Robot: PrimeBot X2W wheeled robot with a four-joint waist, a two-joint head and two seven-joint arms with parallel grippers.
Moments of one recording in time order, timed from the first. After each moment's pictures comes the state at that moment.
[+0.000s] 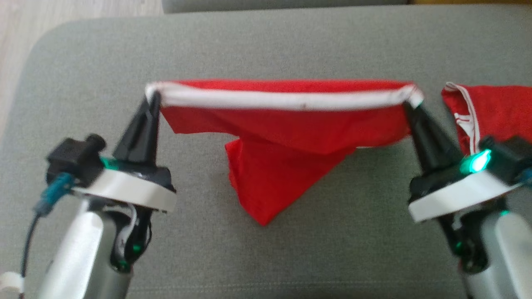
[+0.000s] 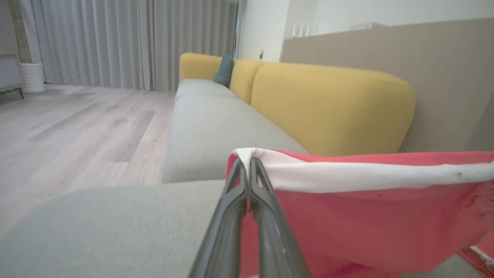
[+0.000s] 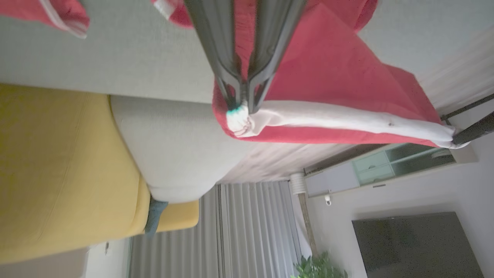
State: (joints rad) left arm -0.23 0.22 -0.28 -0.03 -0.38 0.03 -0.11; right arm -0.14 -0.21 0.19 -0.13 0.34 0.13 0.09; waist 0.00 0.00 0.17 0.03
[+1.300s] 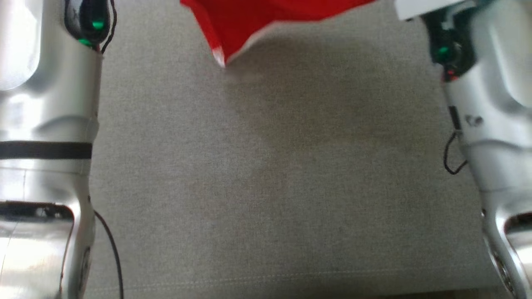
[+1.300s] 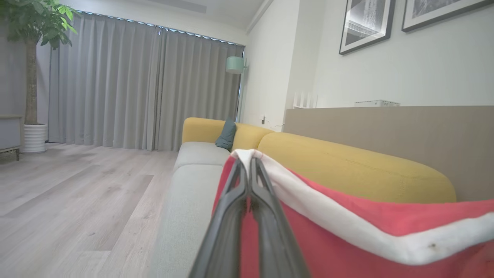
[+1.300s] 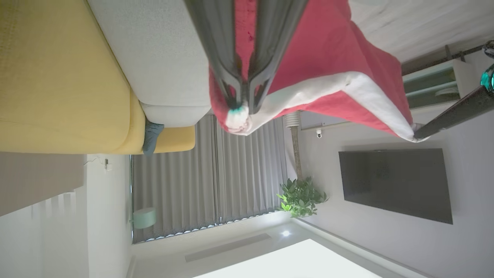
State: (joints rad) left arm -1.15 0.12 -0.23 0.67 -0.38 -0.08 -0.26; right arm -1.01 -0.17 0.34 0.45 0.45 0.13 -0.14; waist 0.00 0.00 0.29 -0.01
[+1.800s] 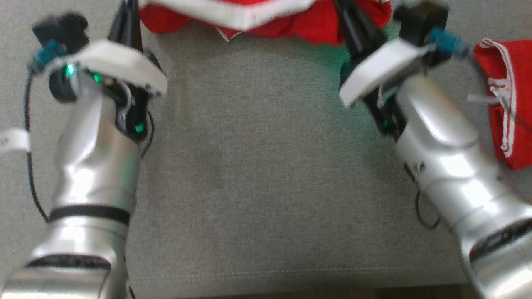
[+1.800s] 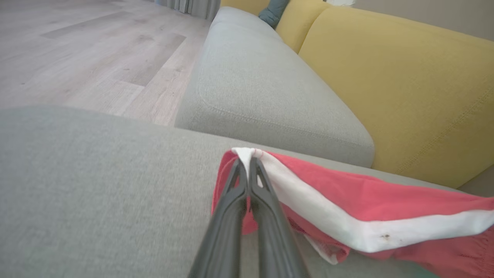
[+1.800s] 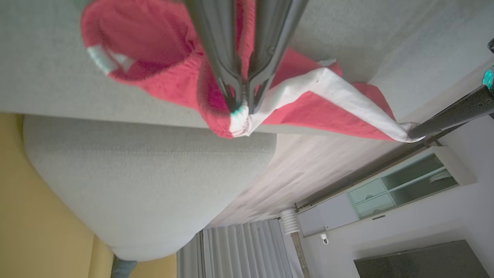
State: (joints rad) left arm -0.93 0.04 -0.11 0.90 -0.38 -0.11 -0.26; right arm -1.00 -0.11 0.63 0.87 0.56 0.13 -0.25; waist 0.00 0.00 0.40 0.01
